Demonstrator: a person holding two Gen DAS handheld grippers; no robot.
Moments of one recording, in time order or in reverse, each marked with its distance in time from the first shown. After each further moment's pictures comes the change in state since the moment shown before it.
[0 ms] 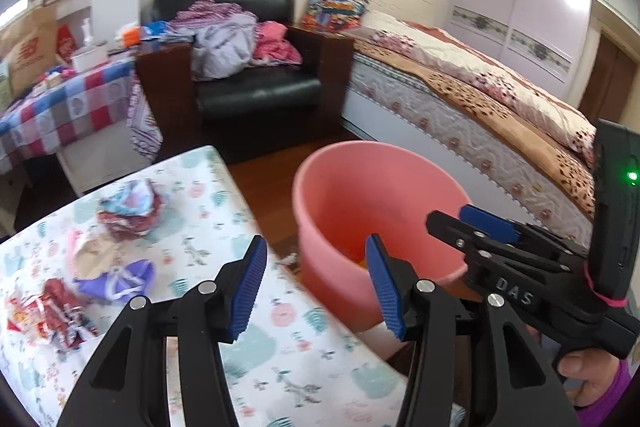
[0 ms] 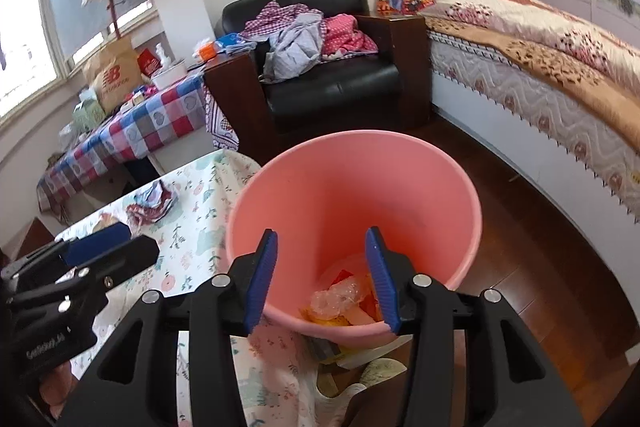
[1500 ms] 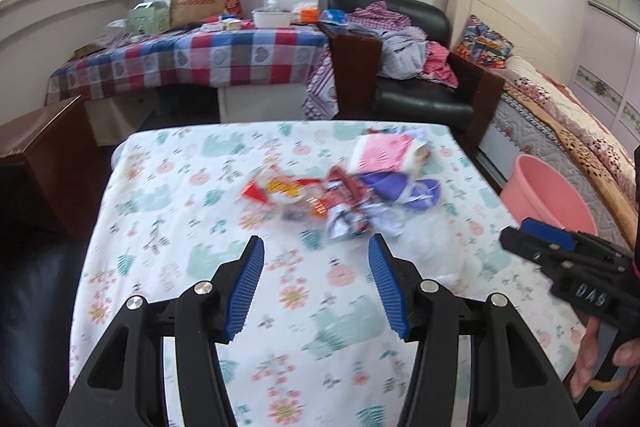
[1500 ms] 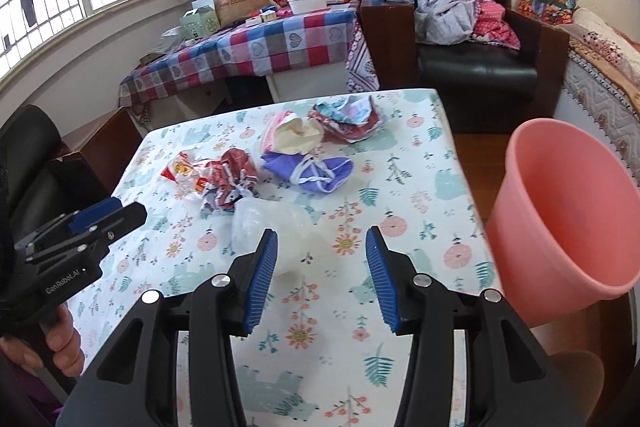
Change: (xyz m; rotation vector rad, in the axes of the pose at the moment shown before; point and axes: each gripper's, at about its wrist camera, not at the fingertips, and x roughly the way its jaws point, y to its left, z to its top) left arm -0.136 0.186 -0.121 -0.312 -0.037 0.392; right arm 0.008 0.187 -0.055 -0.297 0.167 0.299
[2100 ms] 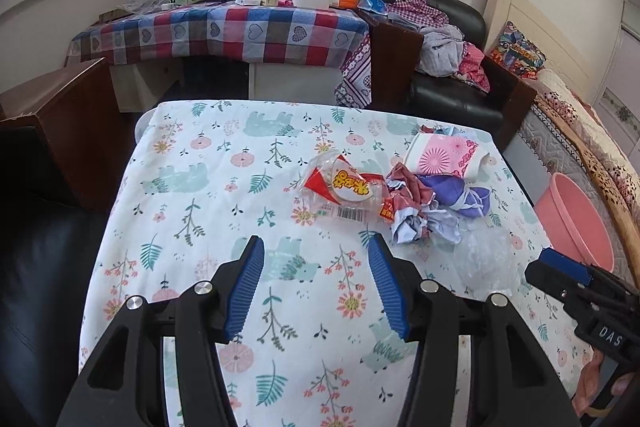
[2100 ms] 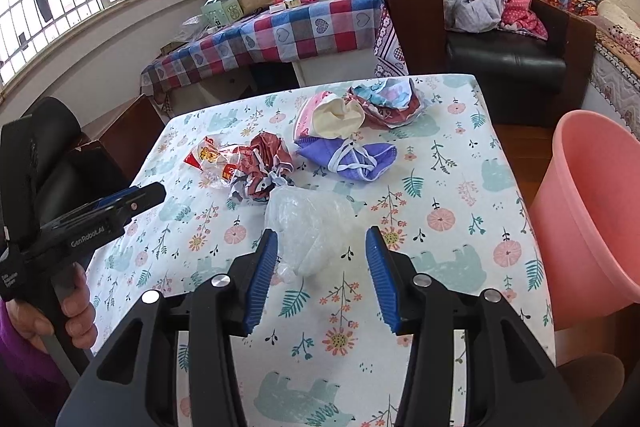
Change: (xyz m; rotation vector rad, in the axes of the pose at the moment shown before) left arm 0.027 0.040 0.010 -0.107 0.058 0.038; right arm 0.020 0.014 0.000 -0.015 0.044 0.085
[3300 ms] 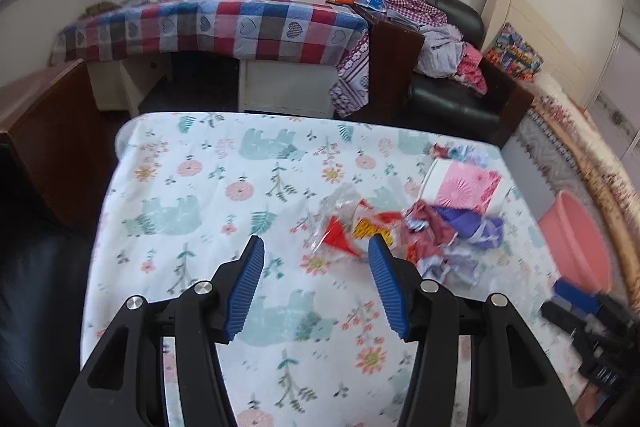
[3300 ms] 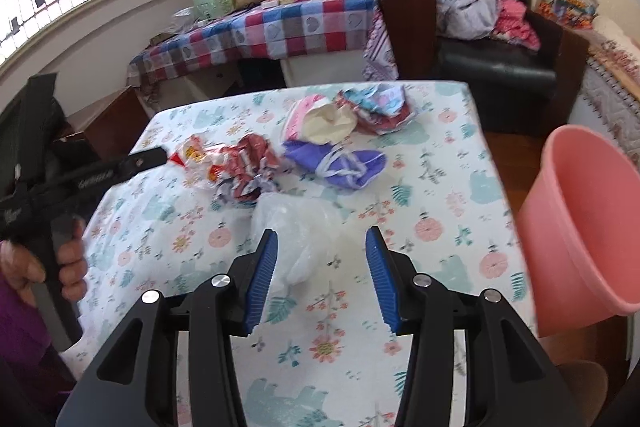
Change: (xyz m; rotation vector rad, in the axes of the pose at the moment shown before) left arm 0.037 0.023 0.039 -0.028 0.029 -0.071; right arm 0.004 0.004 0.005 -0.029 0.020 -0.046
